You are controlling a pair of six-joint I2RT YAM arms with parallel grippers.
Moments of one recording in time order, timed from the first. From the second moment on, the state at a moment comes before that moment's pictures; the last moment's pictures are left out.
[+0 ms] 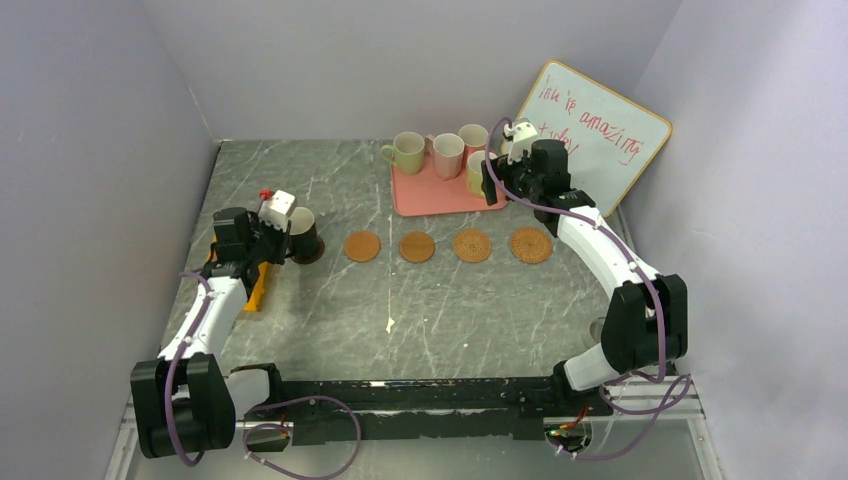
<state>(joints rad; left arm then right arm) 0.11 1.11 0.64 -0.09 0.34 0.38 0.22 1.49 1.16 -0.13 -0.14 -0.11</state>
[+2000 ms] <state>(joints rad) 0.16 1.14 0.61 -0.06 0.35 0.45 0.22 1.49 1.16 -0.13 -0.15 -0.11</state>
